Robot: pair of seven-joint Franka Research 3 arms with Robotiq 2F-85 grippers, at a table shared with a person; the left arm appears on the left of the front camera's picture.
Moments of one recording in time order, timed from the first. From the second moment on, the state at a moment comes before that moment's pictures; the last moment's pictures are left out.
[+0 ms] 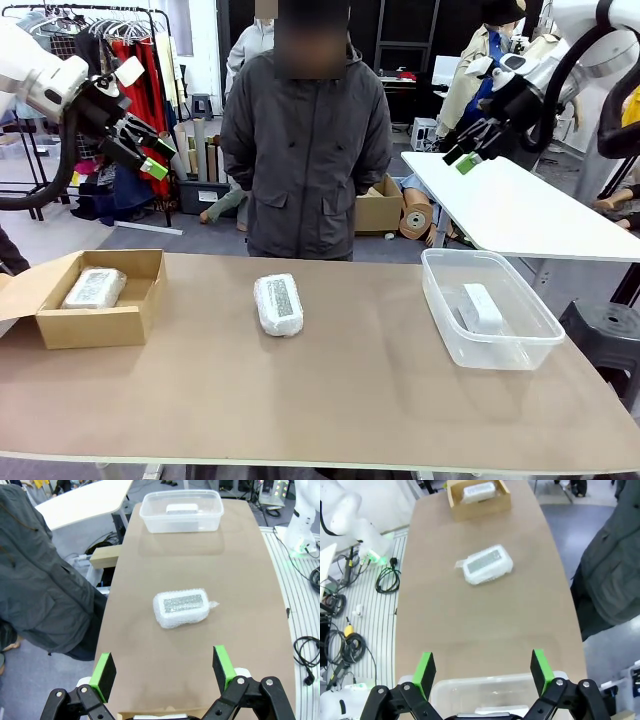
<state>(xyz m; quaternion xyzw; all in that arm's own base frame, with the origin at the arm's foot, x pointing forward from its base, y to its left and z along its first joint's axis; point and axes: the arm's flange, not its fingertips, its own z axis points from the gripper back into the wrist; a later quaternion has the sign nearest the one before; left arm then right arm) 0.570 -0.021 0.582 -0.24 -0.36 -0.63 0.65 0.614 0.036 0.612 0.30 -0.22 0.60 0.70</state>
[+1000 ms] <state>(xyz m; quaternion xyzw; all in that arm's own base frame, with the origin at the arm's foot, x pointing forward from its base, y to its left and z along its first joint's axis) 0.570 -0.021 0.582 -0.24 -0.36 -0.63 0.65 0.589 -0.027 0.613 0.29 -0.34 0.57 0.69</state>
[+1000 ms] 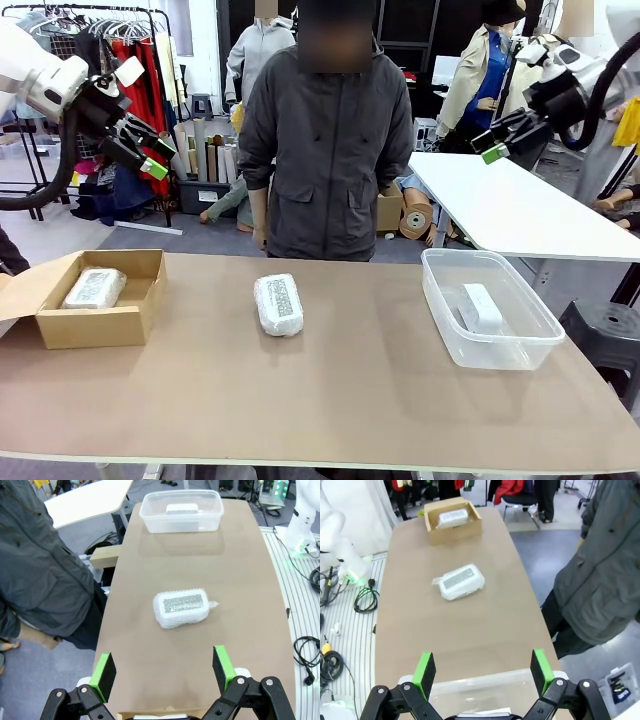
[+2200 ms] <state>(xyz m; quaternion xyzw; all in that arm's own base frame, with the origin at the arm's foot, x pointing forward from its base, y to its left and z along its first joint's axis) 0.570 -0.021 0.582 -0.24 -0.36 -0.63 0.65 0.576 -0.032 0.583 0.33 -0.33 0.61 0.64</state>
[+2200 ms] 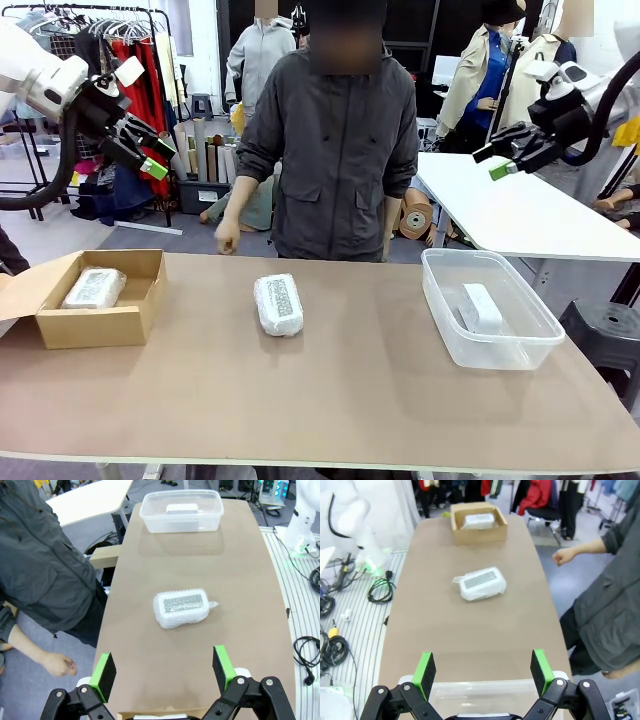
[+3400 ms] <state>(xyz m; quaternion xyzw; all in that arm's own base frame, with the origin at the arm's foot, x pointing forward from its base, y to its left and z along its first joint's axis) 0.570 -0.021 0.582 -0.24 -0.36 -0.63 0.65 0.572 -0.027 0.572 0.34 -0.33 0.61 0.64</state>
